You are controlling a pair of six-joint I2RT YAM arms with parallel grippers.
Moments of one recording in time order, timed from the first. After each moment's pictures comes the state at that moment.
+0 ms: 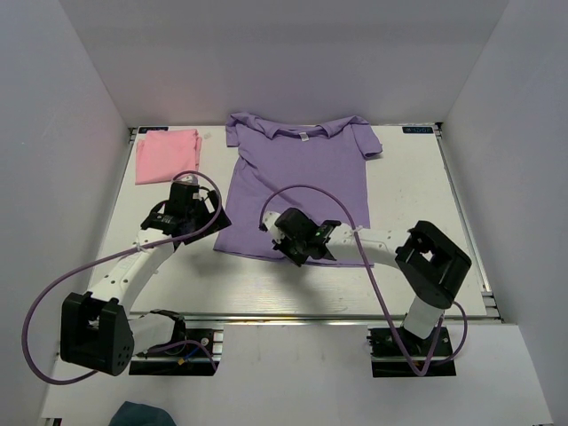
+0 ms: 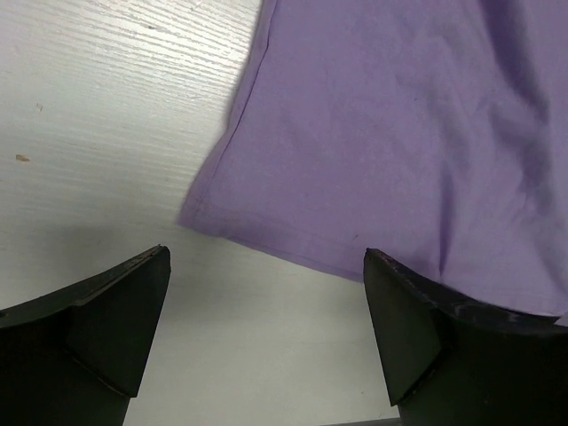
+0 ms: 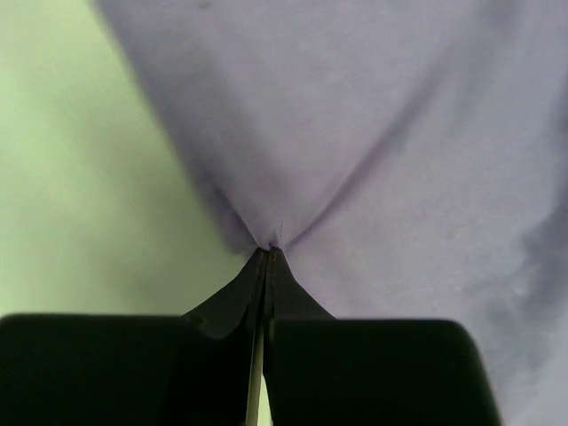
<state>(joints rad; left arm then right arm) -0.26 1.18 0.81 -0.51 -0.01 -0.60 0.99 1.72 1.02 -0.28 0.07 -0.11</state>
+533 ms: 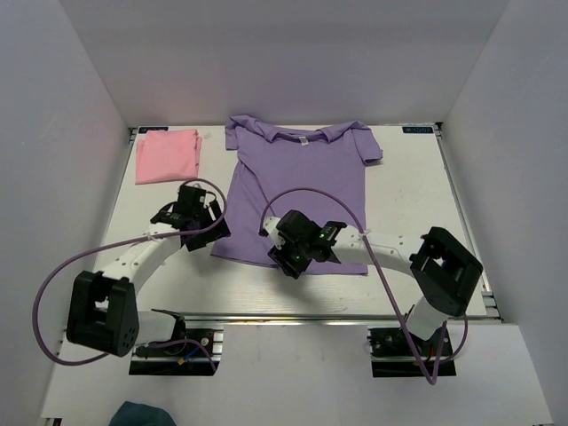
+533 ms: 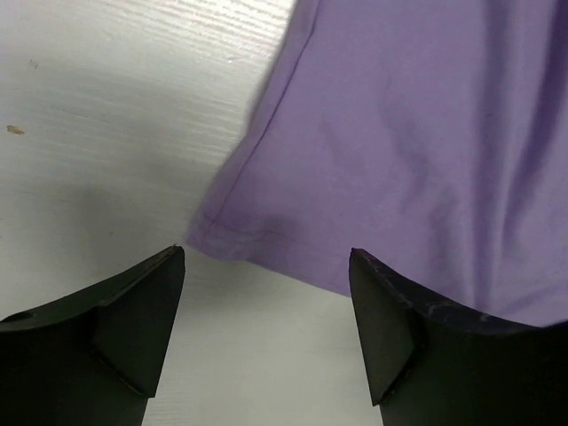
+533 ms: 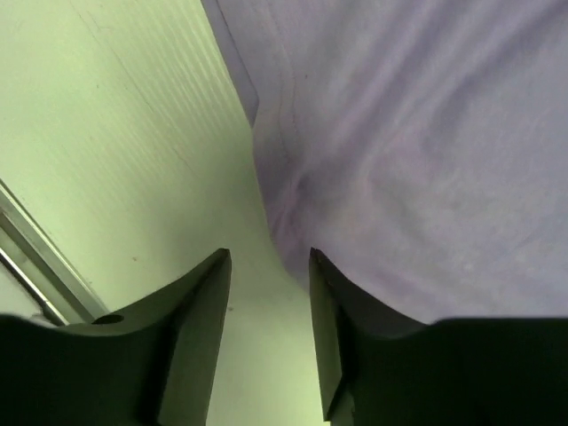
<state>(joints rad) -0.26 1.27 0.77 -0.50 -0.02 -0.60 1.02 1.64 1.02 -0.40 -0.09 -0.03</state>
